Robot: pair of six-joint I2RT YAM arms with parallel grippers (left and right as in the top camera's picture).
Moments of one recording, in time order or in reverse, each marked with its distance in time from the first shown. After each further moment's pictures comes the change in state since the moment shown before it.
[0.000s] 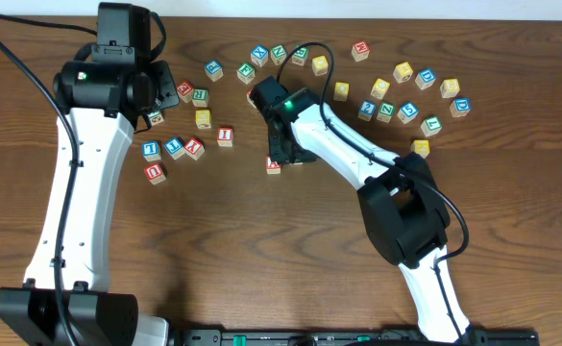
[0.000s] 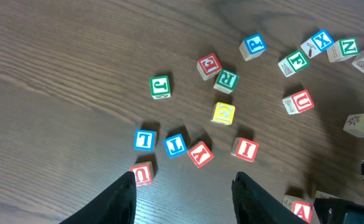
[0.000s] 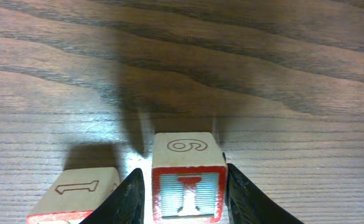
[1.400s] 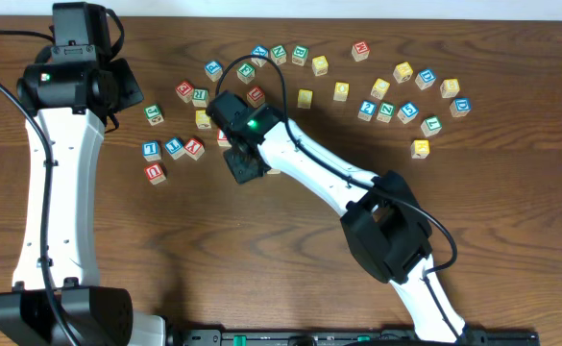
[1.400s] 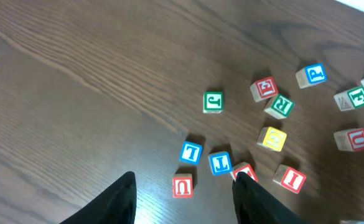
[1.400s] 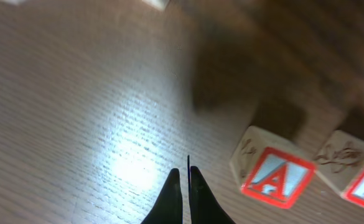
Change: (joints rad) left arm 0.135 0.000 0.000 0.000 -0.056 0.000; right arm 0.158 0.000 0.075 0.022 -0.110 -0.260
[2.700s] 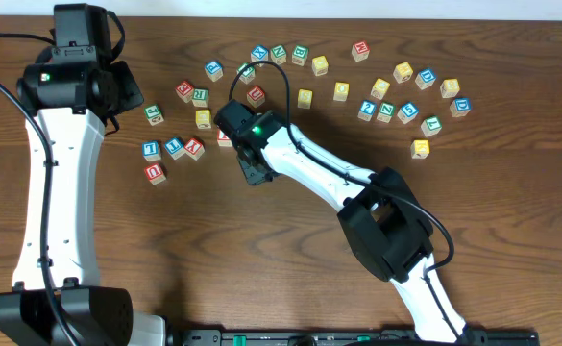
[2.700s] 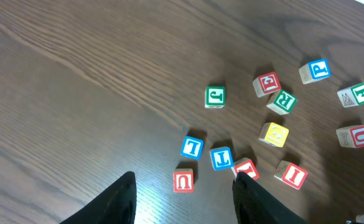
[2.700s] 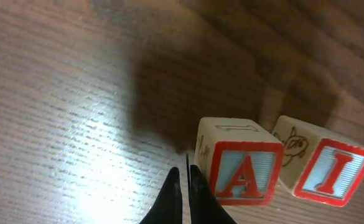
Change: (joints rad) left arm 0.000 0.000 0.000 -0.016 0.000 -0.016; right arm -0.015 0.000 -0.081 0.033 0.154 0.068
